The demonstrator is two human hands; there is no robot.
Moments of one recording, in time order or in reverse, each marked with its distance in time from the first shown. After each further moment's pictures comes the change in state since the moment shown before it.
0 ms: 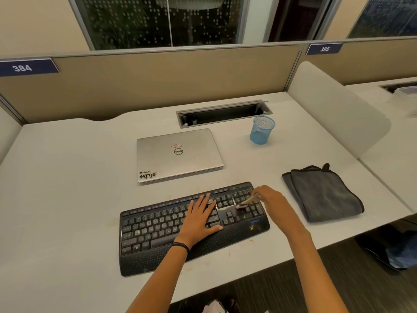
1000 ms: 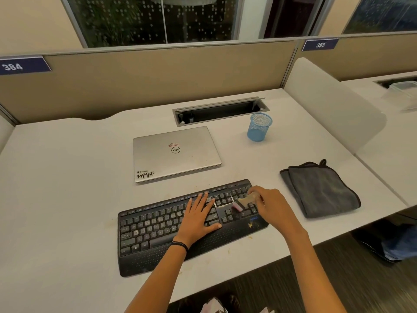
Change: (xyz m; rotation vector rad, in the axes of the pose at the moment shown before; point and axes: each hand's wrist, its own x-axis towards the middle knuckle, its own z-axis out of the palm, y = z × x) left_hand 0.001 -0.002 0.002 -0.002 0.004 0.007; right_hand -0.007 -0.018 -0.005 -0.054 -0.022 0.069
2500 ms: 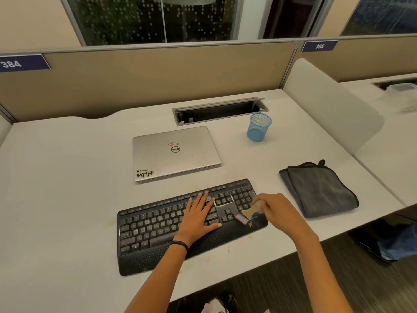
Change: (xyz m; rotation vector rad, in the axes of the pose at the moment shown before) left_hand 0.000 0.000 -0.001 0.024 -0.004 0.000; right_hand -0.013 0.004 -0.007 -0.068 -0.101 0.030
